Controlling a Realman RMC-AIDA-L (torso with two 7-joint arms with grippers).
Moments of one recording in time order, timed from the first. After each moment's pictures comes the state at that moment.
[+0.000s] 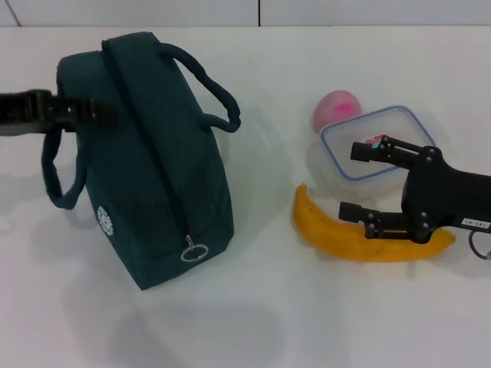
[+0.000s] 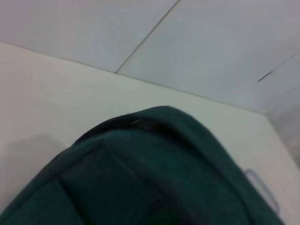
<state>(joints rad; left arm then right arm) -0.42 -2.05 0.68 1.38 2.15 1.78 -2.61 0.47 2.02 -1.05 -0.47 -1.49 -1.65 0.93</state>
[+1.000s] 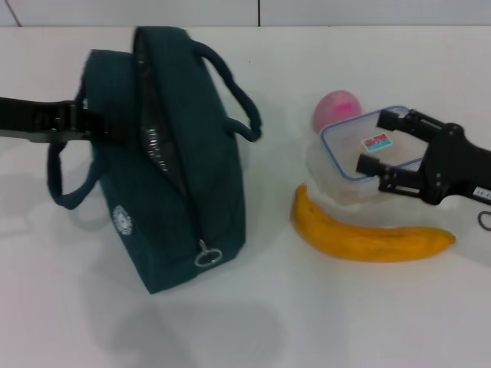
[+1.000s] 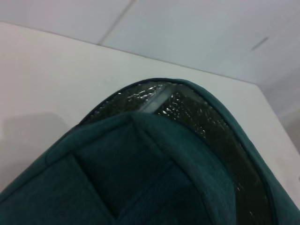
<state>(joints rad) -0.46 -2.05 0.74 1.34 2.18 1.79 -2.60 0.45 2.01 -1.04 -0.41 -1.37 -1.56 1.00</state>
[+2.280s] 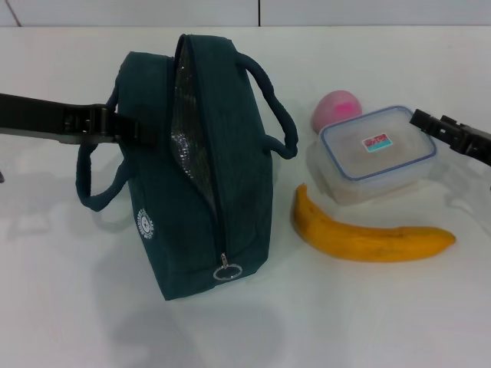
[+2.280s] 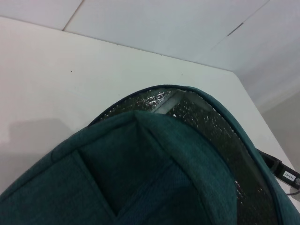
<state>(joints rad) -0.49 -2.07 0.78 1.32 2.16 1.79 -2.59 0.51 2.01 -0.85 -0.24 -1.33 -1.11 1.41</state>
